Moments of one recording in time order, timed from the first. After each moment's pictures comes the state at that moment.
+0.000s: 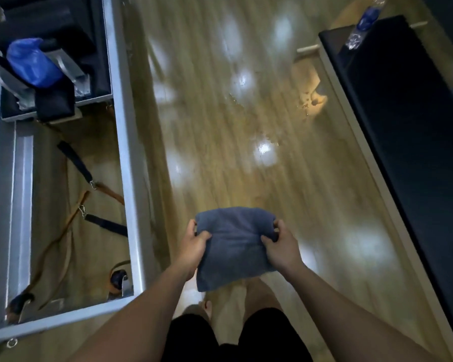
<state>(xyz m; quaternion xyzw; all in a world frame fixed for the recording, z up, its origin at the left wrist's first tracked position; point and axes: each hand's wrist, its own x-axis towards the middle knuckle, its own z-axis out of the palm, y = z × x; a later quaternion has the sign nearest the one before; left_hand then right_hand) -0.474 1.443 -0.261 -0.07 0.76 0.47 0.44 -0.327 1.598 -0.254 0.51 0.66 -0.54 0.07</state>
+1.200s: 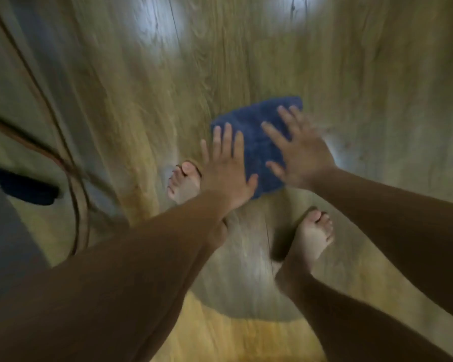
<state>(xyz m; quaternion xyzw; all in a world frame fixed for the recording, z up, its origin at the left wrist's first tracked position) -0.588 1.550 -0.839 0.35 0.85 -0.06 0.39 -0.490 1.720 -0.869 0.10 0.94 -0.23 0.24</state>
